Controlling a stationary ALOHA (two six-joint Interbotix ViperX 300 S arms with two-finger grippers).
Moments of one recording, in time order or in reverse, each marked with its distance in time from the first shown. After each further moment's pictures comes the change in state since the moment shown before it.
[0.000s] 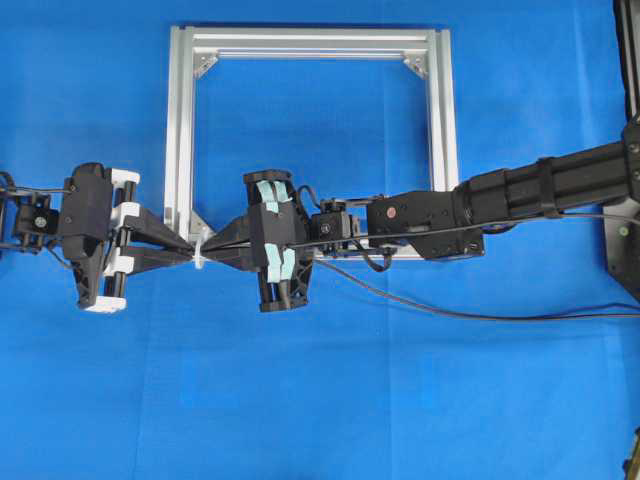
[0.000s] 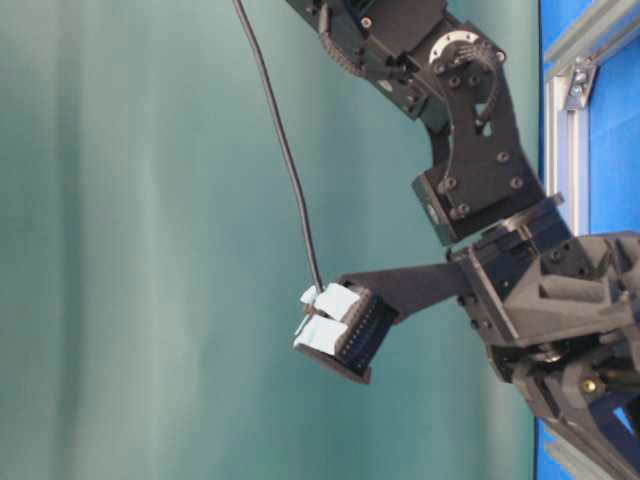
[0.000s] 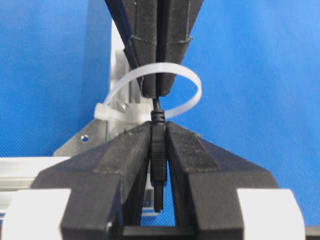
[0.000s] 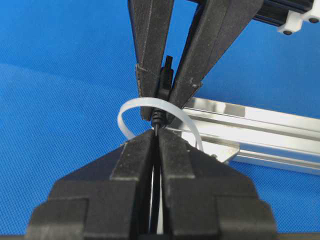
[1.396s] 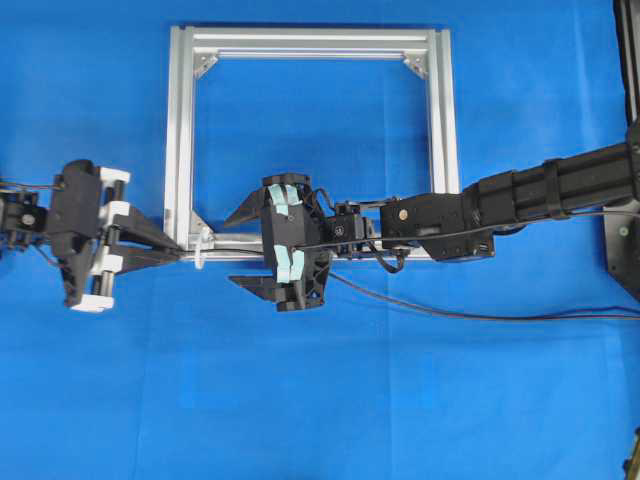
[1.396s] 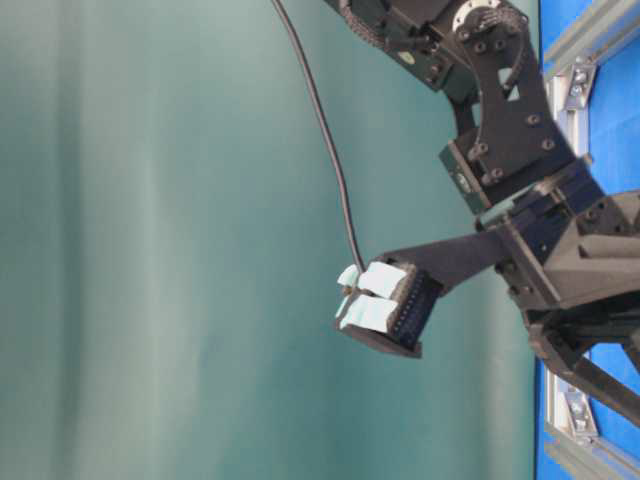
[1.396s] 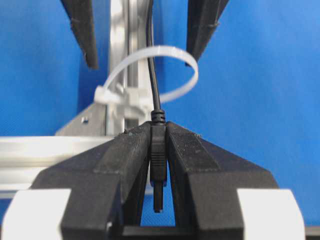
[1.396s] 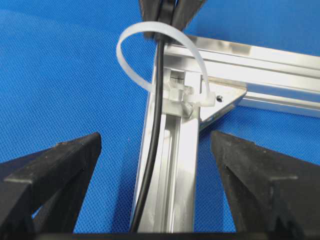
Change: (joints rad) left arm 0.000 -0.103 0.043 0.000 0.081 -0.009; right arm 0.002 -0.009 0.066 0.009 0.002 0.006
